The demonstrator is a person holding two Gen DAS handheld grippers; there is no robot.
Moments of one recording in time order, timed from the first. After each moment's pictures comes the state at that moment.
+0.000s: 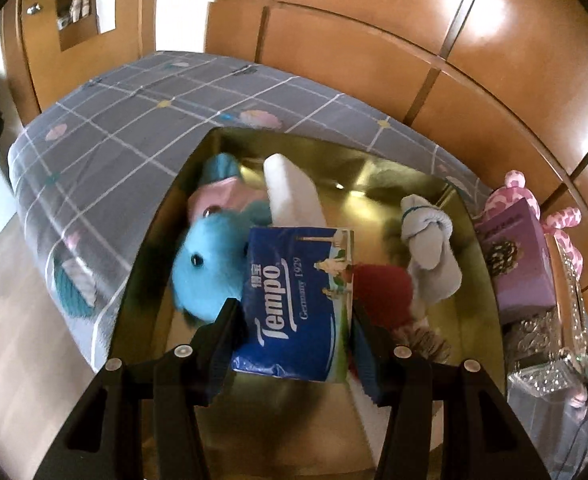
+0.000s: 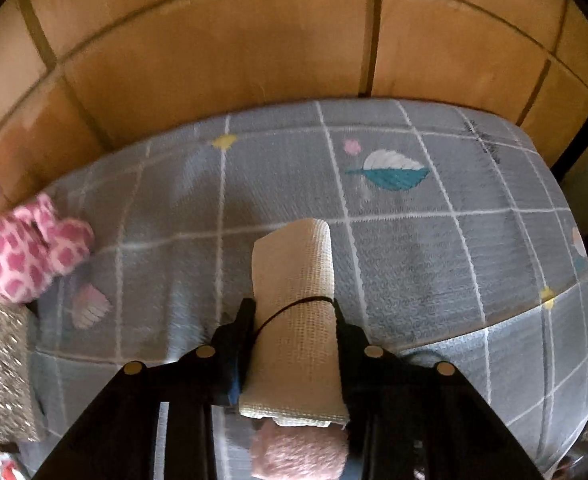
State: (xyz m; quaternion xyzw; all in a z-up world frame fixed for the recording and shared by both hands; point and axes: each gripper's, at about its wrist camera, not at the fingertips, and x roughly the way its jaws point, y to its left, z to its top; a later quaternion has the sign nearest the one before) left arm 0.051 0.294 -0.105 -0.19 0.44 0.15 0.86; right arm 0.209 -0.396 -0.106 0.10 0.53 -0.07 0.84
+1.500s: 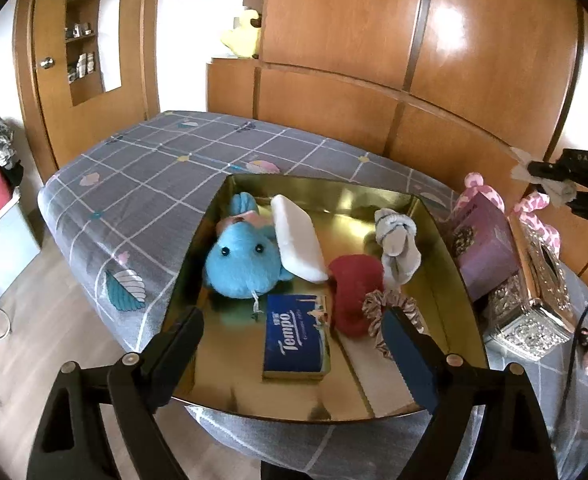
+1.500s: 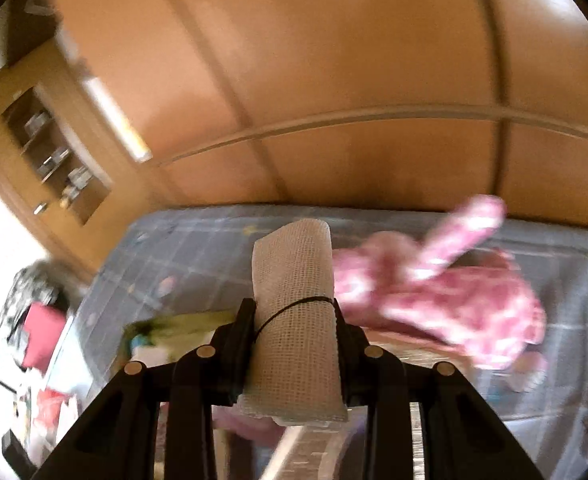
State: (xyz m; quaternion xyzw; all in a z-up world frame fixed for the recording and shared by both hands) left arm -0.018 0.259 -0.063 -0.13 0.36 0.17 0.91; right arm 0.225 -0.017 -0.005 0.09 0.42 0.26 0.86
